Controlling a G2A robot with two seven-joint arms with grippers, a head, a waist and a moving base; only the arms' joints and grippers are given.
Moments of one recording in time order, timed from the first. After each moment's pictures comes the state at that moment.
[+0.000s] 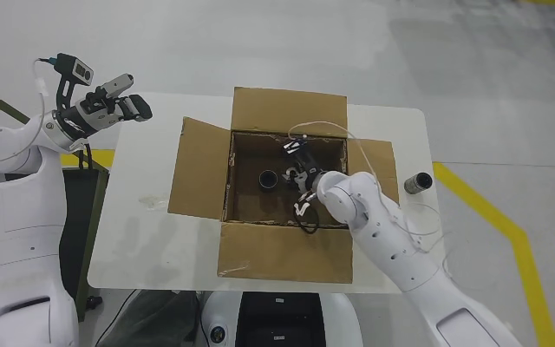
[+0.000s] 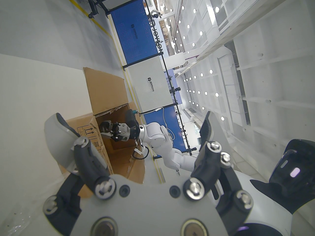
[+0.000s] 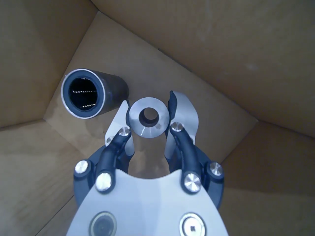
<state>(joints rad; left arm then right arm) 1.02 -0.93 -1.76 -1.33 -0.46 -0.16 -1.25 -0.95 -1.37 0.85 -1.42 -1.00 0.00 0.83</state>
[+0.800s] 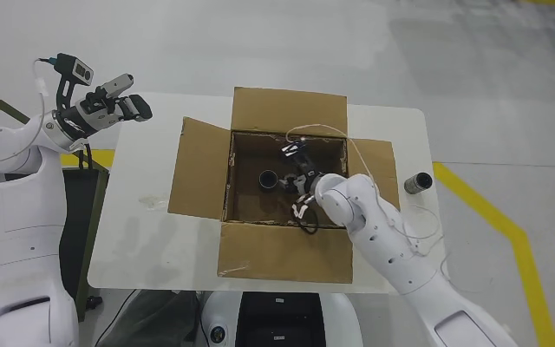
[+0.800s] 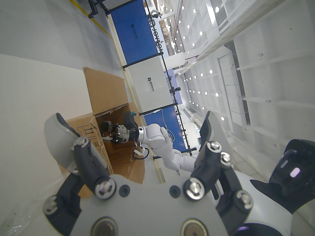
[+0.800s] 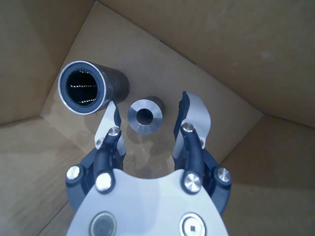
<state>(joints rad) 1.02 -0.93 -1.76 -1.33 -0.46 -0.16 -1.25 -0.98 -1.38 0.86 -1.47 -1.04 0.02 0.86</state>
